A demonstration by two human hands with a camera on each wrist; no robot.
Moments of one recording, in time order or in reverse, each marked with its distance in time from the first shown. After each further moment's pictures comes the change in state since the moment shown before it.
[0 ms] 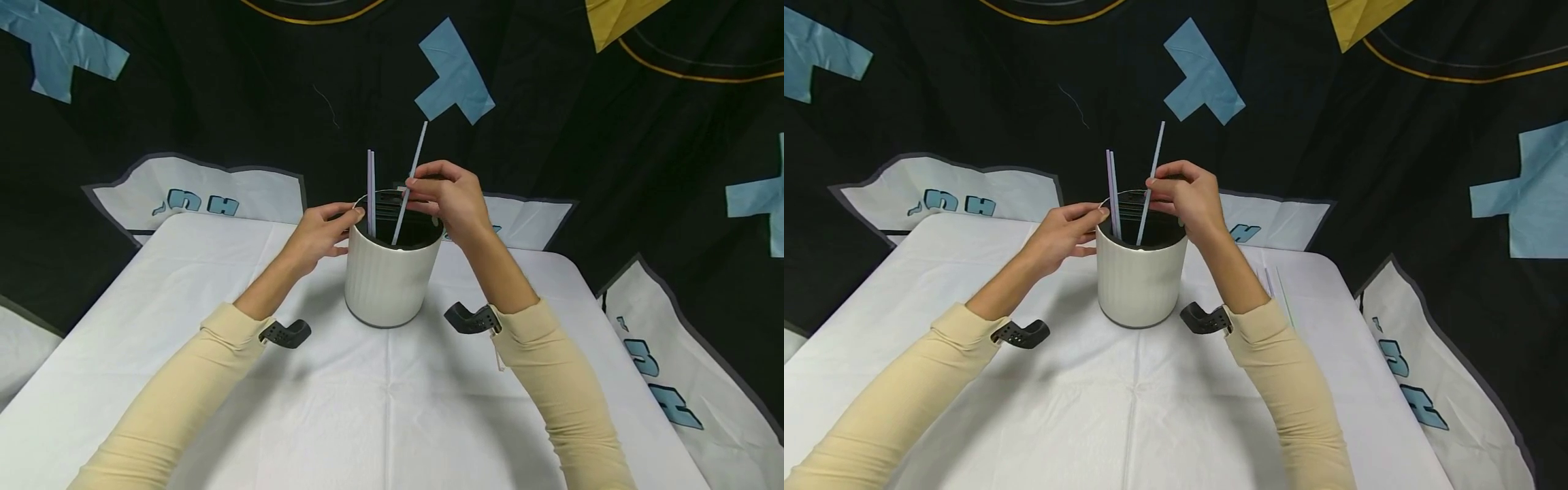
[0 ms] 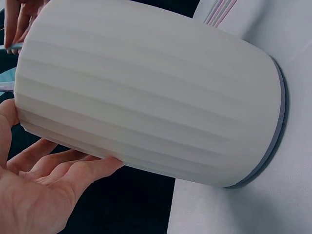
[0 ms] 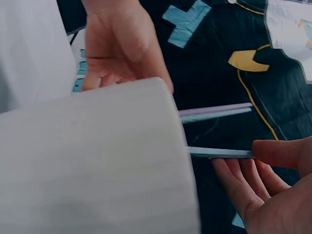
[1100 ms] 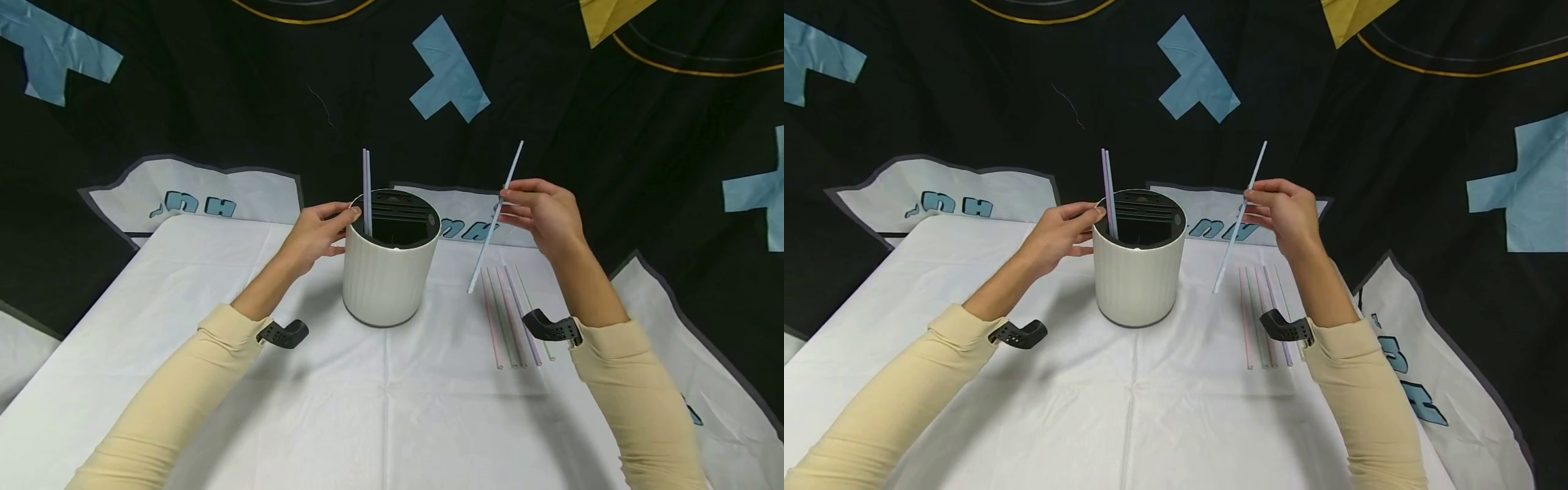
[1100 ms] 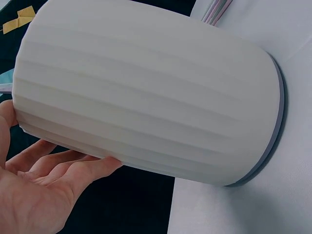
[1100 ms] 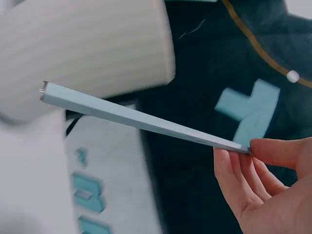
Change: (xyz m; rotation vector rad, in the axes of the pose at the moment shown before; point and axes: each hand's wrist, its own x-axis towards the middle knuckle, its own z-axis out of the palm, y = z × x) left_hand 0.000 0.000 0.002 0.019 0.008 0.016; right_hand -0.019 0.001 -0.130 -0.029 0.190 0.147
